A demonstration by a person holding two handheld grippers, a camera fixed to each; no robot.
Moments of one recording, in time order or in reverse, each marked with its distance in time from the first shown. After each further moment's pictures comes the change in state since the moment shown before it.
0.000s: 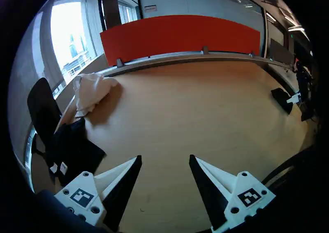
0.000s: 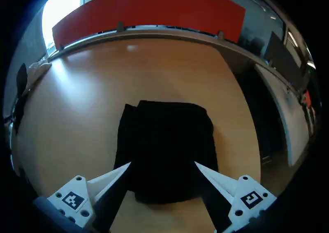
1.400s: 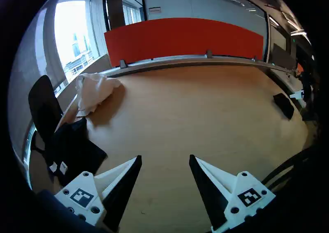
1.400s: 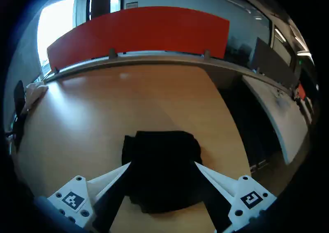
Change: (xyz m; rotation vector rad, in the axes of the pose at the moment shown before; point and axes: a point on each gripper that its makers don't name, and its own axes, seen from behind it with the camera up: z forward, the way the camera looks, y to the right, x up) left arm 0.006 -0.006 0.003 0.010 0.023 -0.033; right arm 0.059 0.004 -0.040 -0.059 0.195 0.085
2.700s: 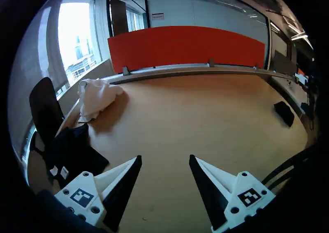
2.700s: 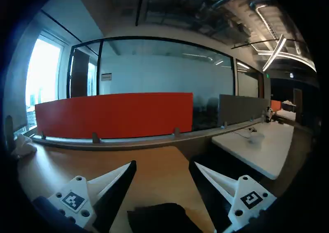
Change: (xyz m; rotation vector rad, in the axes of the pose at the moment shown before) left arm 0.022 -0.008 0.001 0.007 0.062 -0.023; right arm 0.156 0.017 -0.086 -0.210 0.620 0.139
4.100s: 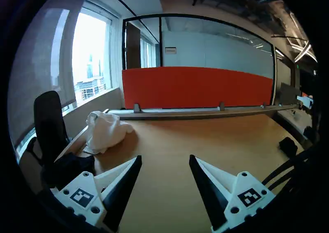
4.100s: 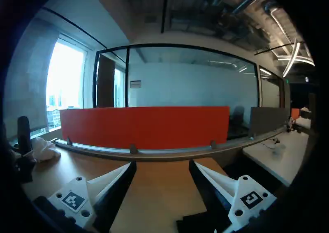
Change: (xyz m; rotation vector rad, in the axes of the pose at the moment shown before) left arm 0.104 -0.043 0.018 0.049 0.321 -0.101; right arm 0.052 -0.154 -0.027 0.223 0.052 -0.024
